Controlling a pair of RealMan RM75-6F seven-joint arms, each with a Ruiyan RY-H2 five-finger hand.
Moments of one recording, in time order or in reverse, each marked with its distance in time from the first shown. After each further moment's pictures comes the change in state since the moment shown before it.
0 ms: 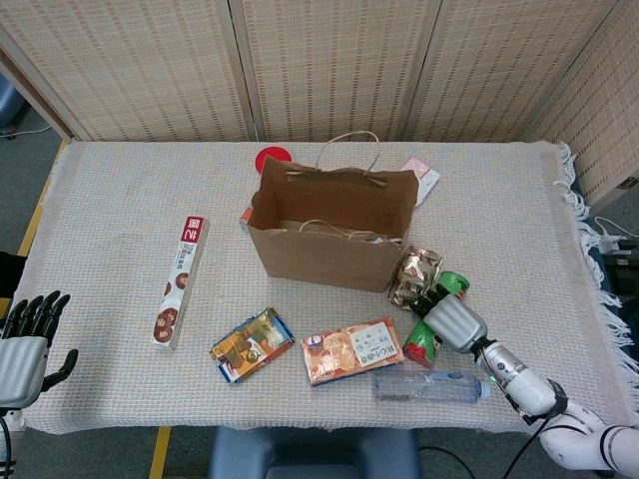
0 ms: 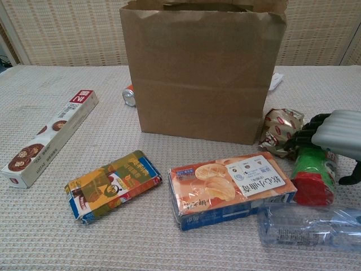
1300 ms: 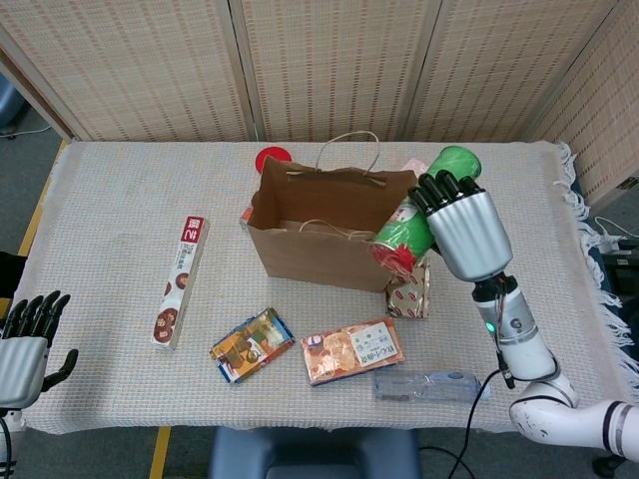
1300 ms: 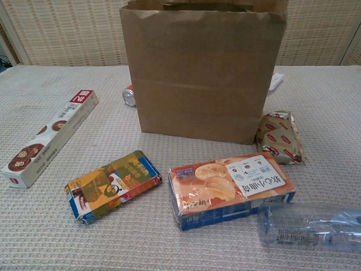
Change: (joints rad) left arm 0.001 -0.004 0.001 0.008 0.007 0.006 -0.002; right arm 0.096 0.169 0.424 -0.477 0.183 0.442 -0.236
